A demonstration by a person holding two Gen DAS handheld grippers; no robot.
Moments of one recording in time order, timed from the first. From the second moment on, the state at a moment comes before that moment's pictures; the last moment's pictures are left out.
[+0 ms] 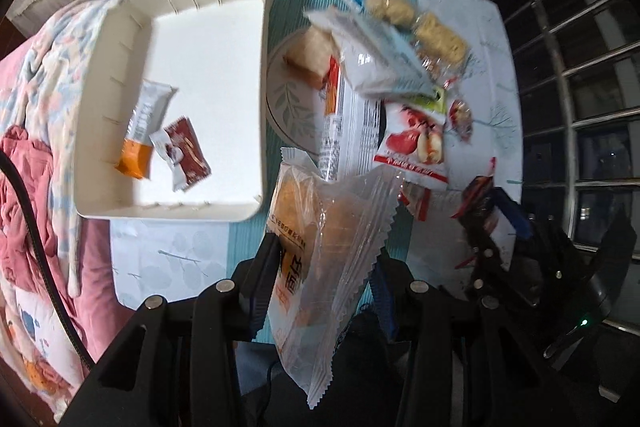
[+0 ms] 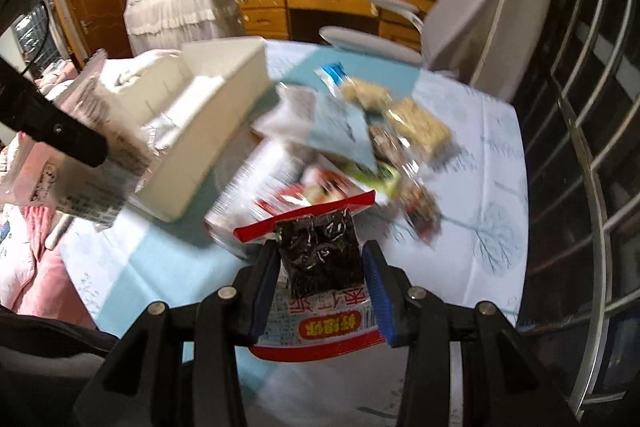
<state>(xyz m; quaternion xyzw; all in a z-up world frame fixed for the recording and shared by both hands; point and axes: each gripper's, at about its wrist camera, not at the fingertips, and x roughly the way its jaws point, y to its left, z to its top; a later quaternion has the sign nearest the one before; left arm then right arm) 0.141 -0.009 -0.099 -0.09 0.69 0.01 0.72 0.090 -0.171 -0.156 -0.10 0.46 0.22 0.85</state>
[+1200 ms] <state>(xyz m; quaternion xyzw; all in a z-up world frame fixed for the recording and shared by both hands) 0.097 0.222 -0.046 -0.11 0.50 -0.03 0.86 0.093 0.055 -0.102 -0.01 0.44 0.30 0.85</state>
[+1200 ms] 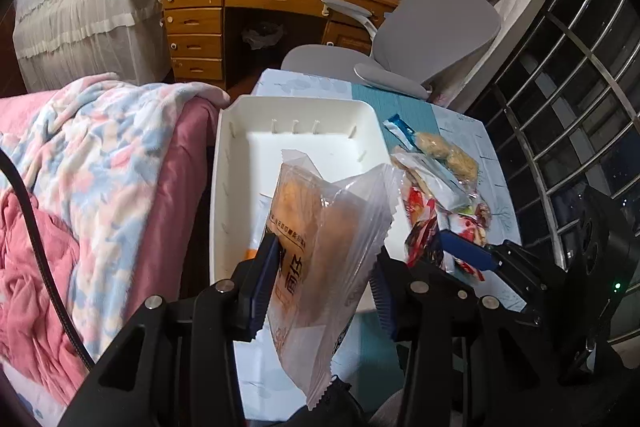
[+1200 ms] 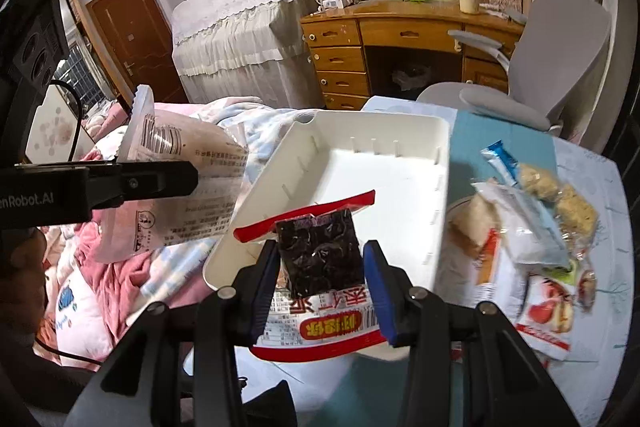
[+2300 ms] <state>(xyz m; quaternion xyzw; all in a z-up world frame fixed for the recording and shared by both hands) 0.123 0.222 -0.056 -0.06 0.48 -0.07 0.87 0.099 0.045 -0.115 0.05 0.49 0.19 0.85</state>
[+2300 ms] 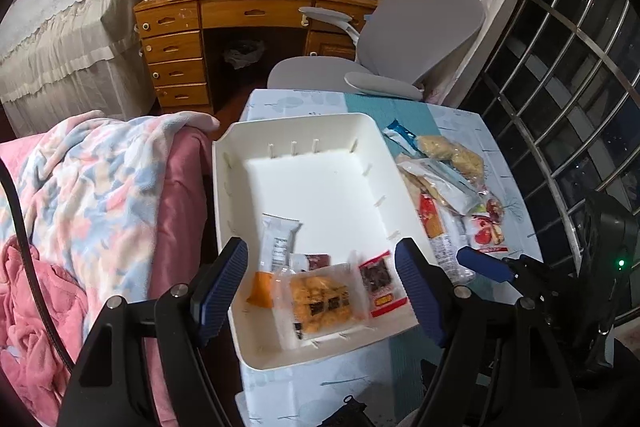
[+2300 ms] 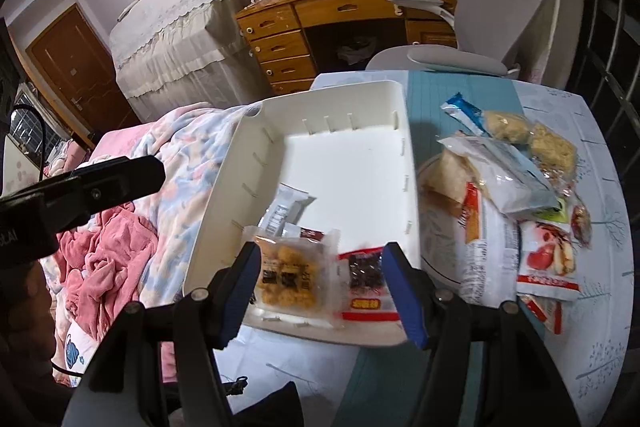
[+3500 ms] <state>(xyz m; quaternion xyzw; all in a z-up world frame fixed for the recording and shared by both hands) 0.122 -0.004 -0.103 -0.06 0.56 -0.08 0.82 0.082 -0.172 -0.141 0.08 0.54 0.17 0.82</state>
